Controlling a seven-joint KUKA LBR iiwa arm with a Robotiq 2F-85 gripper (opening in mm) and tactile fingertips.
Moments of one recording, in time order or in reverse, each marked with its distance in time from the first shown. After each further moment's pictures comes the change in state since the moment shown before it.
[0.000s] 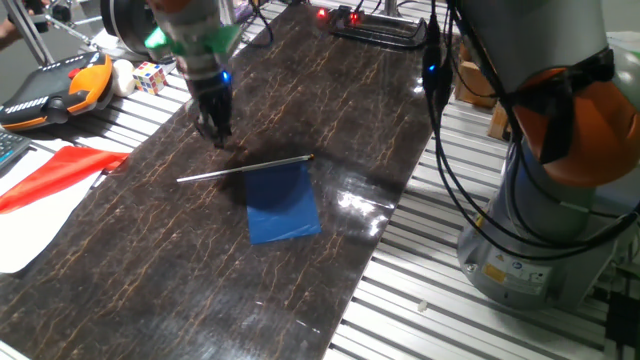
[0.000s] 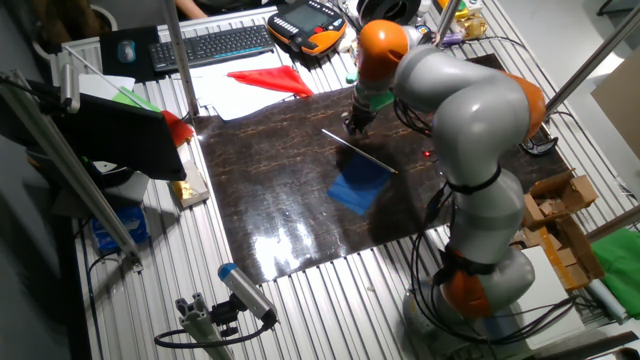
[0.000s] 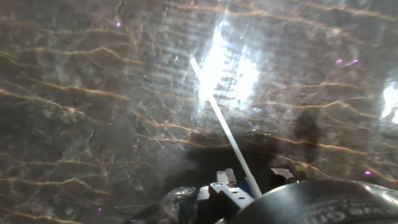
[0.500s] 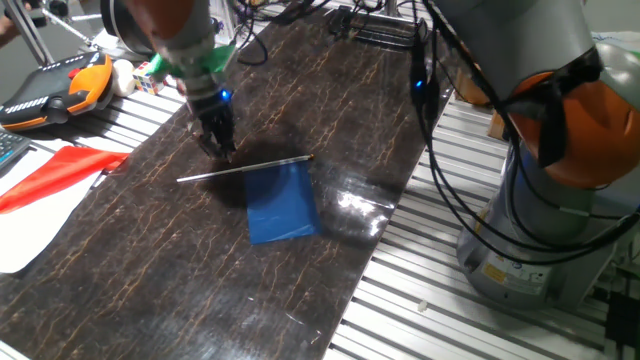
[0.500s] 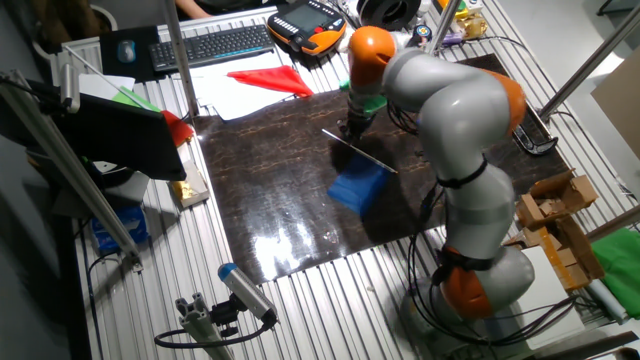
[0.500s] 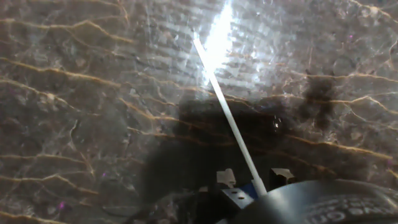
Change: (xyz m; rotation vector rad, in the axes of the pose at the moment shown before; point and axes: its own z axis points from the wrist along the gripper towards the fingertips) arm 0.000 0.002 0.031 -0.003 0.134 -0.025
